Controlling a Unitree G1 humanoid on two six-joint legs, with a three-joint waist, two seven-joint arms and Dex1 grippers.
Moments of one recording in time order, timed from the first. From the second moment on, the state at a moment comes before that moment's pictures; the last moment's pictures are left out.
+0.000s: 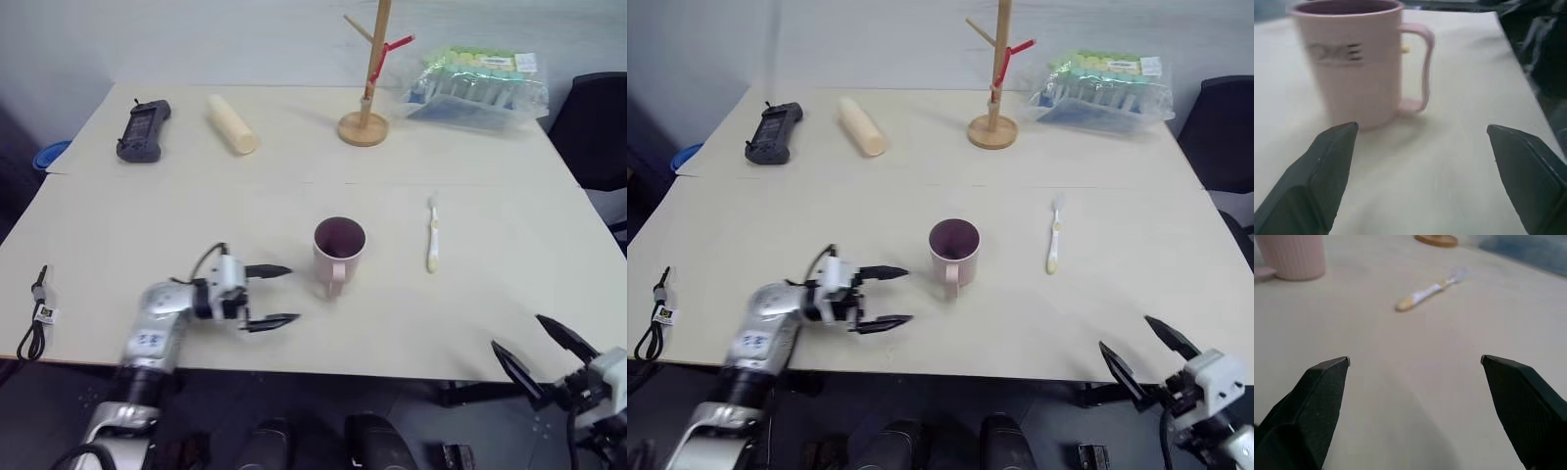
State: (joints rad) left arm -0.30 0.53 0.06 0.20 -0.36 -0.08 -1.20; right arm 0.54 -0.48 -0.52 -0.14 0.53 -0.27 0.87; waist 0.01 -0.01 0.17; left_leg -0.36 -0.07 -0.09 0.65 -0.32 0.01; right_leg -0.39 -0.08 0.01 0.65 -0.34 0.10
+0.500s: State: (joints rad) left arm -0.11 0.60 0.21 -0.10 -0.50 0.12 -1.04; right arm -0.36 -0.78 -0.15 -0.22 0.56 0.90 0.42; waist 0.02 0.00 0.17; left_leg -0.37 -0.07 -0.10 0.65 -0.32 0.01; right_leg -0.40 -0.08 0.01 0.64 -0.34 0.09
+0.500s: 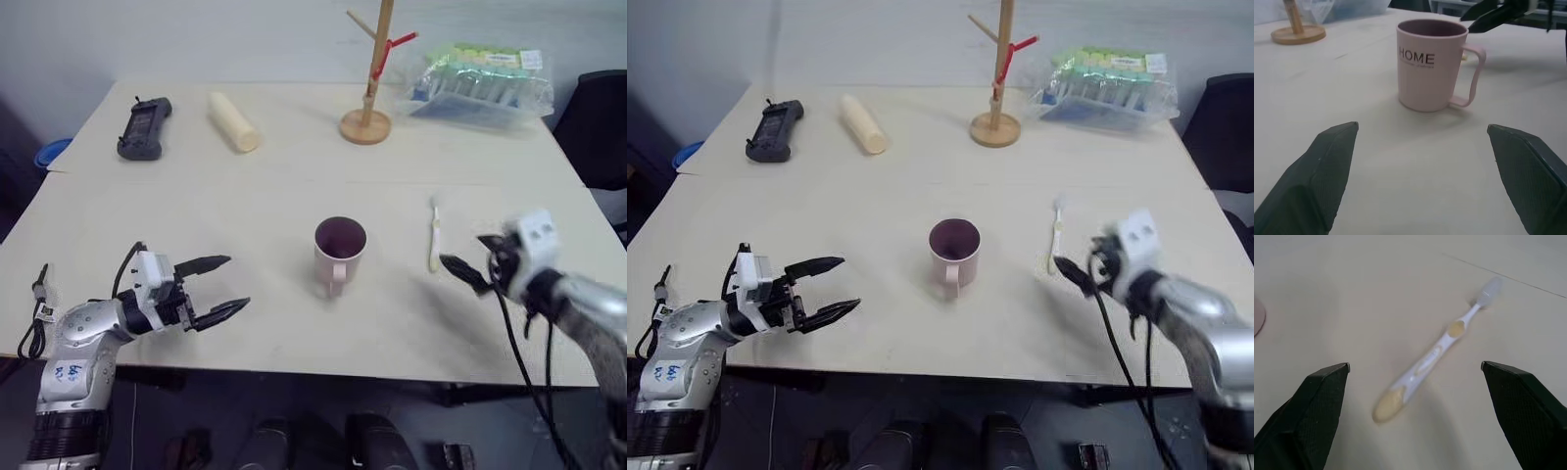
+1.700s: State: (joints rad) left arm -0.10 0.62 0.24 -0.20 -0.58 0.26 -0.96; right arm -0.70 -0.14 -0.24 -0.05 0.69 0.39 0.76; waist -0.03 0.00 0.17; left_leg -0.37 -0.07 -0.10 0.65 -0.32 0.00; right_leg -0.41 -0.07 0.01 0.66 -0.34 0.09
